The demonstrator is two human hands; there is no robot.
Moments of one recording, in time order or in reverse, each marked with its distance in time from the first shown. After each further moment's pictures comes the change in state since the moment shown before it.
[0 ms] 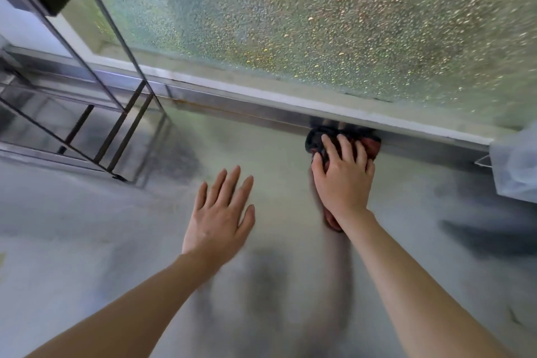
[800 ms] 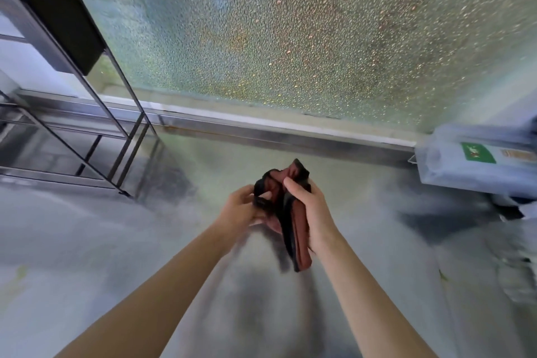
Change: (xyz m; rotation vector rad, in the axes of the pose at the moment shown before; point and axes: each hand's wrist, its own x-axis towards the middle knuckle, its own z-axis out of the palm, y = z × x) left_hand 0.008 0.069 -0.081 -1.531 -0.363 -0.390; right_hand -0.073 -0.032 -0.100 1.758 -0.546 0.534
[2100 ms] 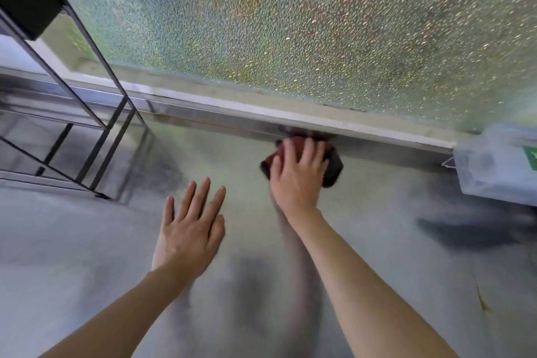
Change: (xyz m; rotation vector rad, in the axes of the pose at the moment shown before) left_hand 0.026 -0.077 -0.096 1.538 0.367 0.353; right_hand 0.130 0.044 0.000 -1.664 0.586 -0.540
